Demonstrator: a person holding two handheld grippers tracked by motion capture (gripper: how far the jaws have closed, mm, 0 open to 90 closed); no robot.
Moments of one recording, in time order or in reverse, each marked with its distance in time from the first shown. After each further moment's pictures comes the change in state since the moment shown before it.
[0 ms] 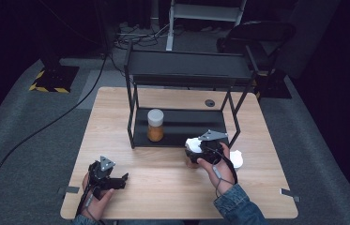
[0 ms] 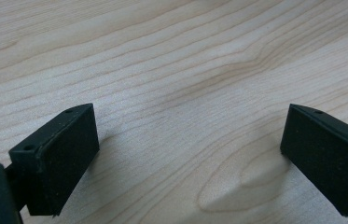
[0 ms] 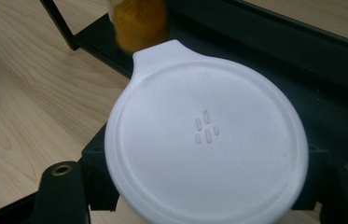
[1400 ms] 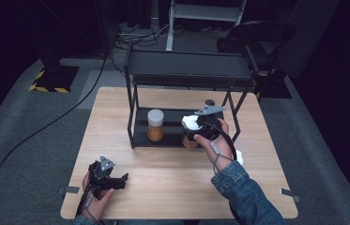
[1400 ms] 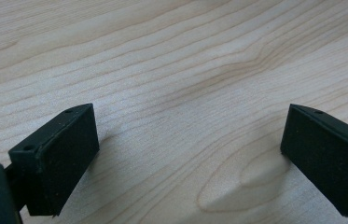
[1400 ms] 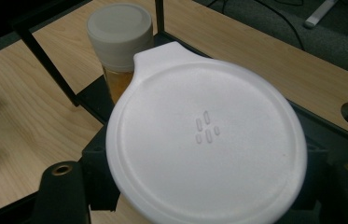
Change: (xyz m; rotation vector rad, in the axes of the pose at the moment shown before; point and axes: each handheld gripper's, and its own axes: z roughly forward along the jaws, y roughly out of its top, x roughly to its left) left arm 0.000 0.000 0.000 0.001 -0.001 0.001; right arm -0.010 0.082 -0.013 -0.021 -0.008 -0.043
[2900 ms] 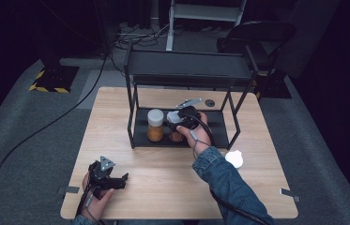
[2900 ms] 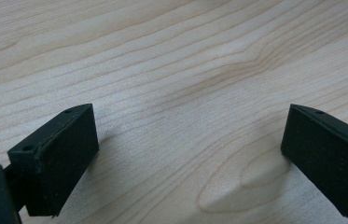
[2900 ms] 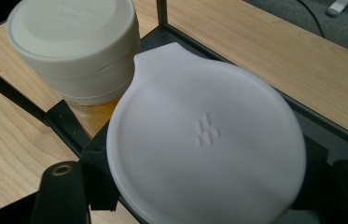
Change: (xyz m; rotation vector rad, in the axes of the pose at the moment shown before) left arm 0.000 0.000 0.000 0.001 -0.001 -0.002; right arm -0.005 0.016 0.087 0.060 0.032 -0.010
